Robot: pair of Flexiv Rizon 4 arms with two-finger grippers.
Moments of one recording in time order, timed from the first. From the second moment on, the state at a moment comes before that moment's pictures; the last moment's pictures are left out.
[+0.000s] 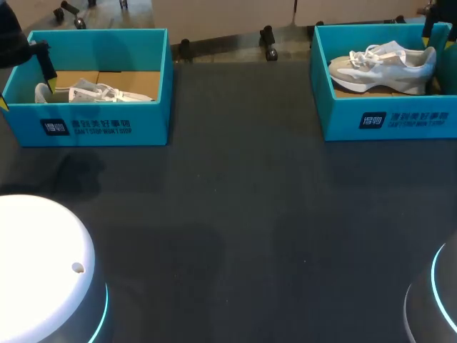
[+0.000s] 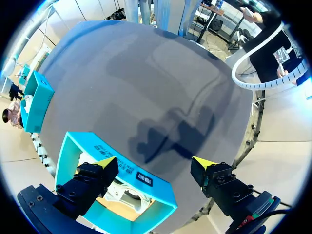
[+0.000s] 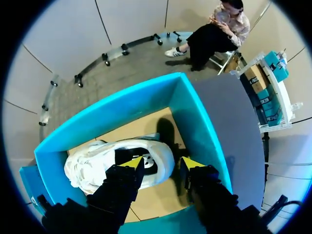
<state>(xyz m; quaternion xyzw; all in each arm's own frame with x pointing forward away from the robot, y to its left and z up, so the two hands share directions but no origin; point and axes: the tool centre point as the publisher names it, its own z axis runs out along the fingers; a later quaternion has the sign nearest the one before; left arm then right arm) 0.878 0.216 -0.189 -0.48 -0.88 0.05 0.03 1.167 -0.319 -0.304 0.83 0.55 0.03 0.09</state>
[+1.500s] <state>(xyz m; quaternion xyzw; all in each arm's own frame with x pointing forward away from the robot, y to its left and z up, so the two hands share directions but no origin) 0.878 0.216 -0.189 -0.48 -0.88 0.05 0.03 1.152 -0.332 -0.374 0.82 0.57 -0.03 0.03</state>
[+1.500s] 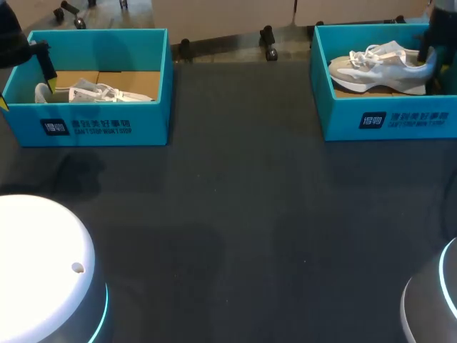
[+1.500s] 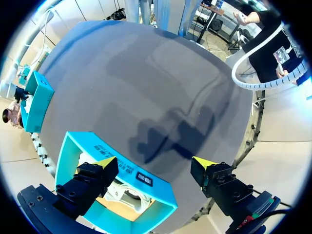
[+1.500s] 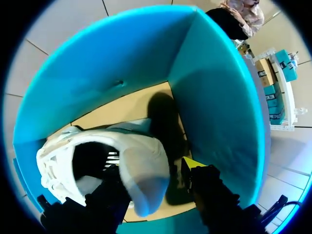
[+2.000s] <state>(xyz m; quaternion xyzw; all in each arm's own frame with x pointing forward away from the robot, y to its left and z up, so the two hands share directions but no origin) 0.878 0.216 -0.189 -0.48 -0.88 0.05 0.03 1.154 -0.332 -0.390 0.82 0.57 -0.03 0.02</state>
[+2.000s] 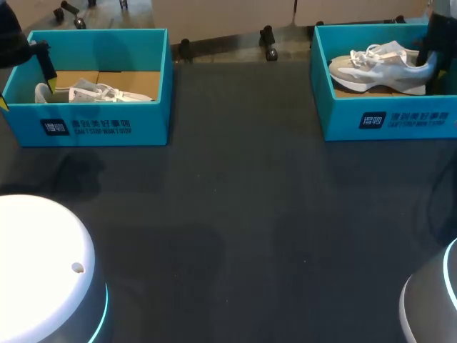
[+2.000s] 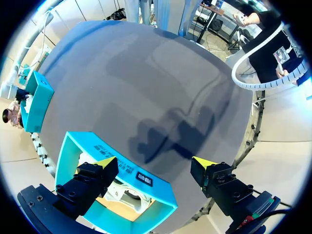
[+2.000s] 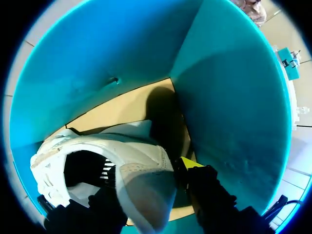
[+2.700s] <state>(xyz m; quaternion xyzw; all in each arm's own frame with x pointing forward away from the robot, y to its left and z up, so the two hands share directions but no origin) 0.878 0.216 -0.189 -0.48 -0.88 0.05 0.03 1.151 -0.336 -0.373 0.82 0.57 -0.05 0.02</state>
